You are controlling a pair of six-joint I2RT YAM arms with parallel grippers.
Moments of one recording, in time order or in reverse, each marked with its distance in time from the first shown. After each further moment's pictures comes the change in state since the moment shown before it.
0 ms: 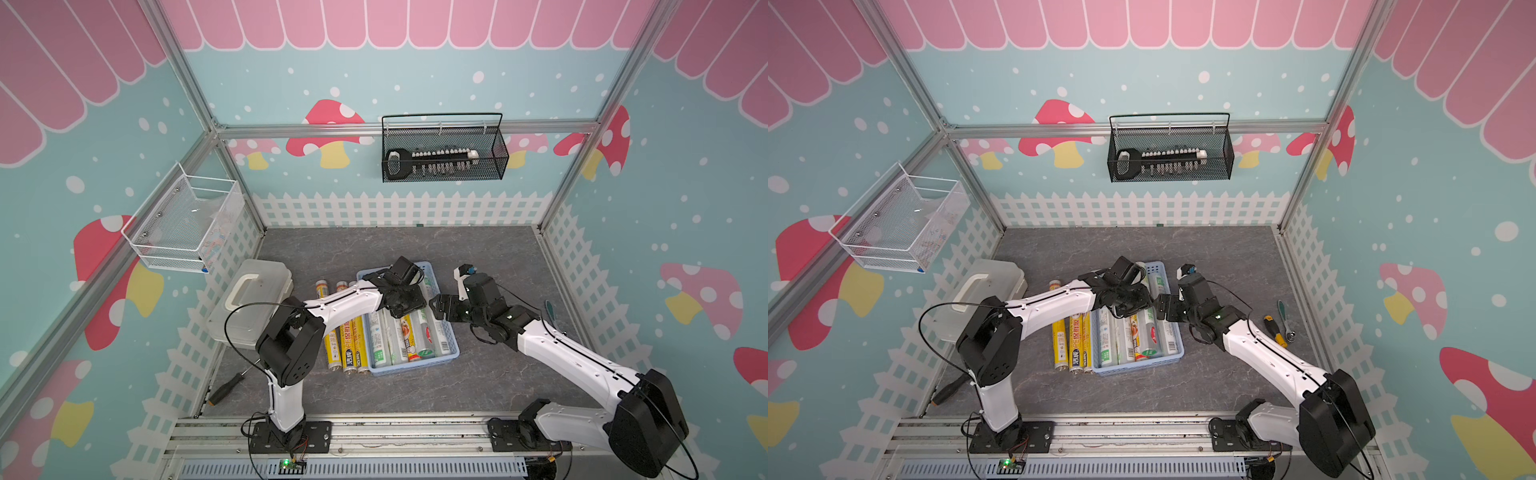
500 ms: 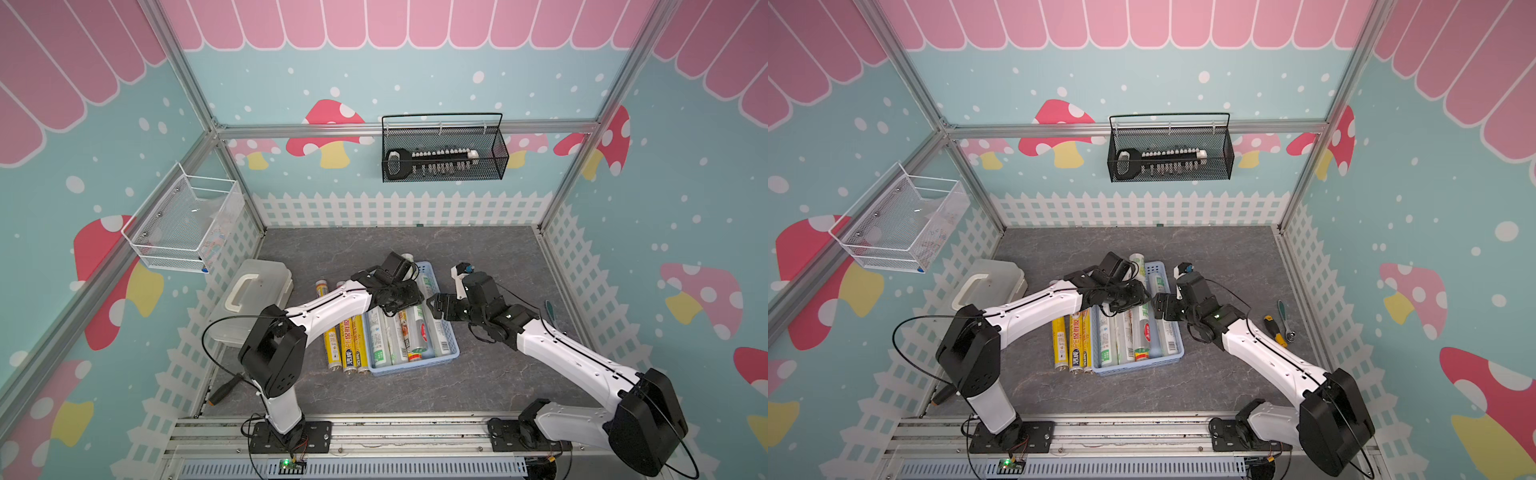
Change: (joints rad) left arm 0.013 -0.114 -0.043 0.000 0.008 0.065; right arm 0.012 -0.007 0.007 0.011 -0.005 -0.005
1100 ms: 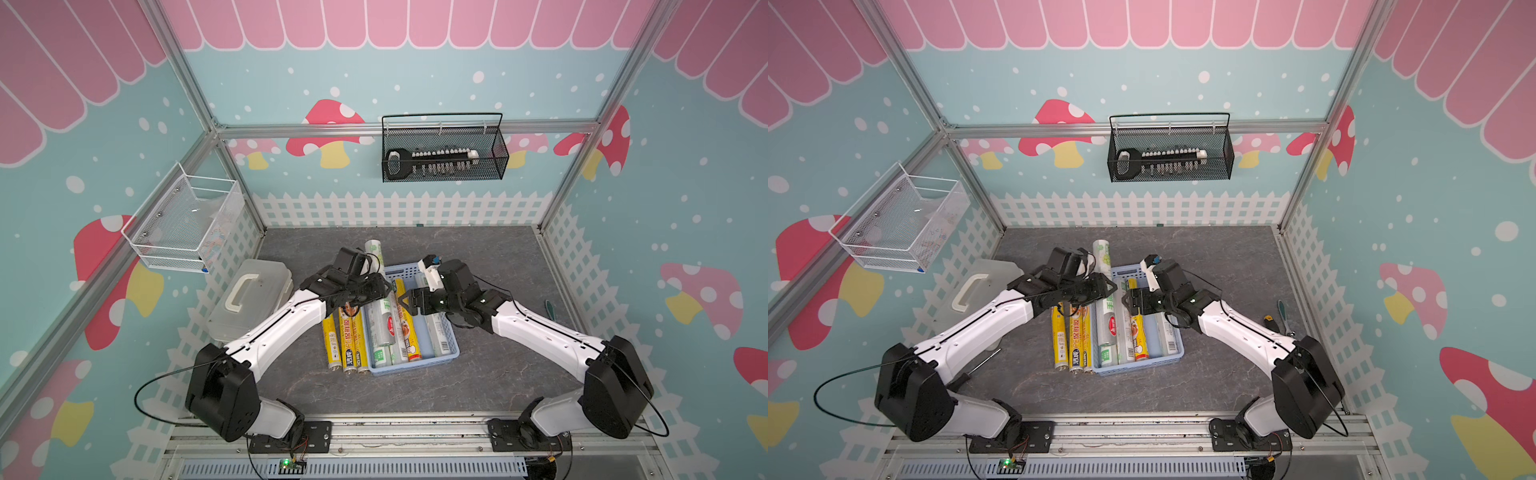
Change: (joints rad) left arm 0.174 -0.299 -0.163 -0.030 0.043 0.144; right arm 0.062 0.192 0.167 0.055 -0.174 -0.063
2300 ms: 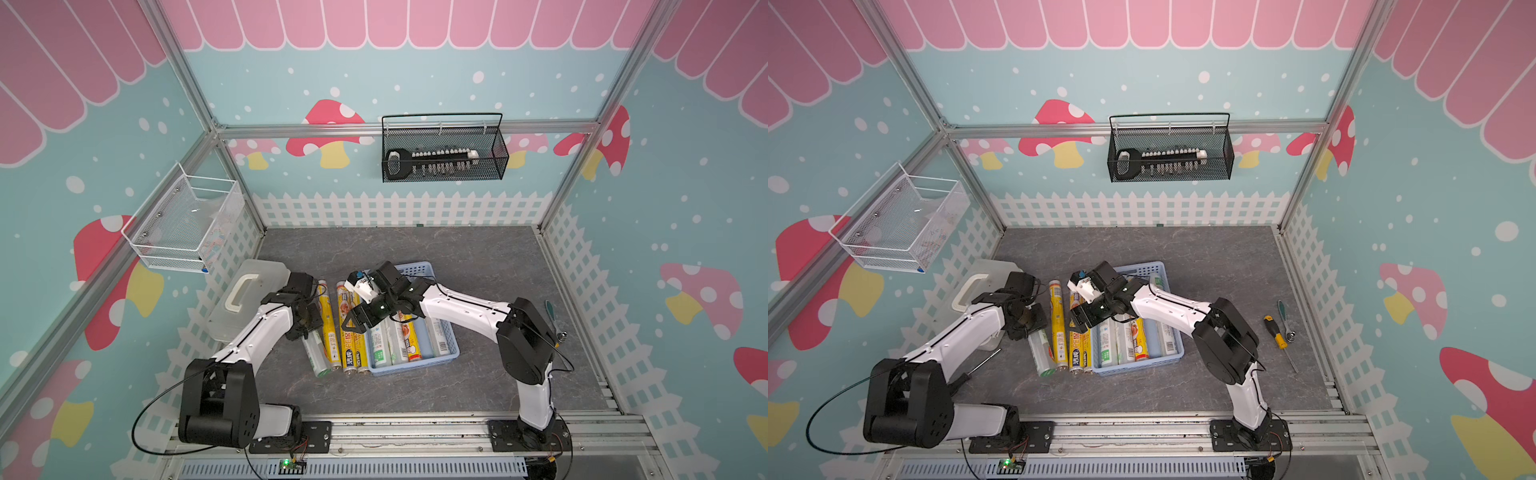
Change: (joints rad) left arm 0.443 -0.142 -0.287 -0.277 -0.333 0.203; right arm 0.247 0.554 0.549 -0.162 -0.298 -0.193
